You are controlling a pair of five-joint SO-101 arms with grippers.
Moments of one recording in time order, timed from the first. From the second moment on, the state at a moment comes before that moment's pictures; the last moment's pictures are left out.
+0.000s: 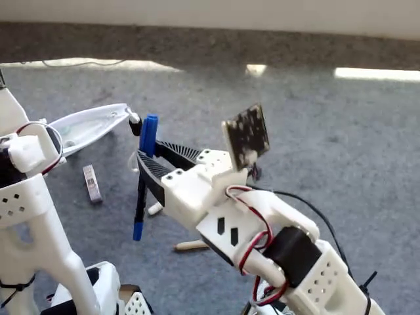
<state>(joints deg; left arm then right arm) -26.4 -34.1 9.3 88.2 9.5 -52.0 -59.6 33.7 42.2 -16.2</state>
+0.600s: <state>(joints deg) -26.4 -34.1 9.3 88.2 9.5 -52.0 -75.4 64.7 -16.3 -11.4</state>
